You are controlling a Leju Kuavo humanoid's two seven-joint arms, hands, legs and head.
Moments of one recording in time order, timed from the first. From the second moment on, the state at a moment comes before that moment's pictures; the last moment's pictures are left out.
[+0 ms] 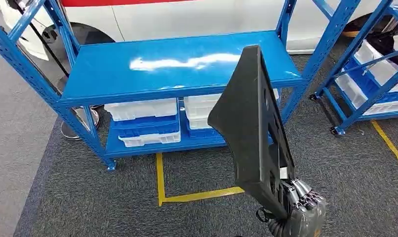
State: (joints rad) left arm -0.07 -0.20 1.09 -0.21 -1.33 0.24 -0.30; right arm 0.33 0.21 0.16 -1.96 1.02 -0.69 -0.51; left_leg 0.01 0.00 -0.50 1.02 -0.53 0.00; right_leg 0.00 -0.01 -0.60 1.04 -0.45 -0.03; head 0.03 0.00
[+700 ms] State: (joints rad) left arm -0.07 -0.20 1.09 -0.21 -1.33 0.24 -0.32; right arm 0.35 0.22 0.13 -1.98 0.98 -0.69 -0.54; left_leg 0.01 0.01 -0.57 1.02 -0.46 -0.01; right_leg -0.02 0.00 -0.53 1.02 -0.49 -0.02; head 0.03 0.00
